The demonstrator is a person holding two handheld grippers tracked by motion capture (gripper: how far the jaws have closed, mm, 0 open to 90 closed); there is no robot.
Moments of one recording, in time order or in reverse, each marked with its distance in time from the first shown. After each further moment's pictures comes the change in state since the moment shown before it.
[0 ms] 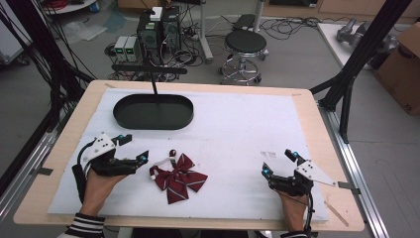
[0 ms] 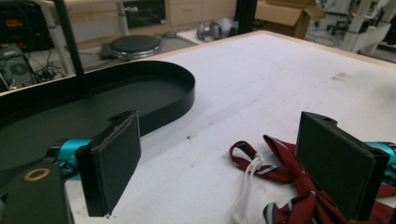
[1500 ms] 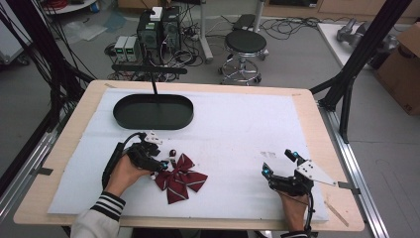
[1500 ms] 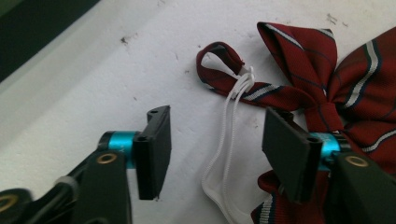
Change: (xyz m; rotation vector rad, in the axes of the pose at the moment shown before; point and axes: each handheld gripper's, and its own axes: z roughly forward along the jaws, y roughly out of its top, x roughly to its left) left arm -0.019 0.001 0.086 0.644 -0.086 0.089; right arm -0.001 0.000 0.000 -0.002 0.010 0.007
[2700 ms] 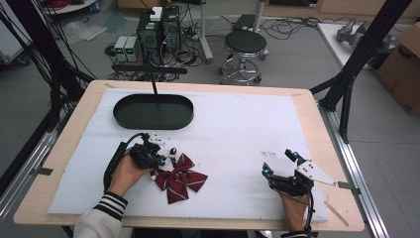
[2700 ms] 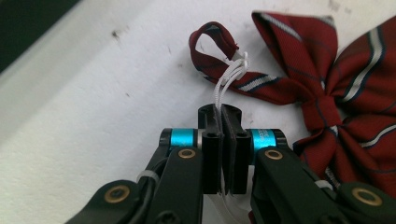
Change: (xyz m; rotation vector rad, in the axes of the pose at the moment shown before) left arm -0.004 0.004 -0.005 -0.016 0.018 0.014; right arm 0.000 0.000 0.000 0.000 -0.007 0.004
